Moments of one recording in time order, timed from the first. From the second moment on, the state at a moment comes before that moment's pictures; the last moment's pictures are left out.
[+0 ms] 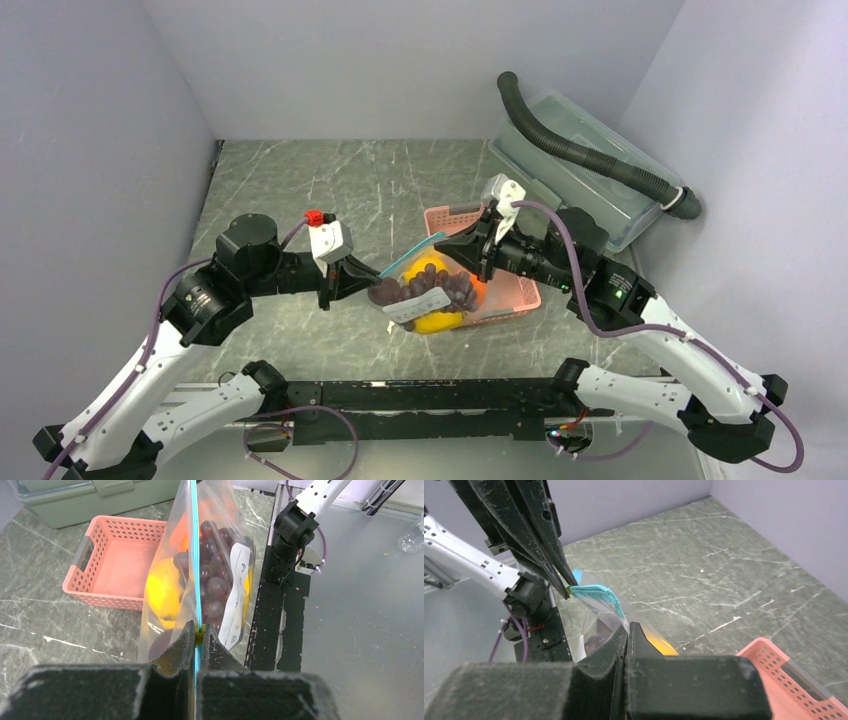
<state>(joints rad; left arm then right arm) -0.69 0.79 1.11 -0.59 0.62 0.11 0.90 0.90 1.16 -0.34 -0.26 0.04</state>
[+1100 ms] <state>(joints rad) -0.69 0.74 1.06 -0.62 0.47 0.10 0.90 0.72 1.06 -0.24 0.20 0.05</state>
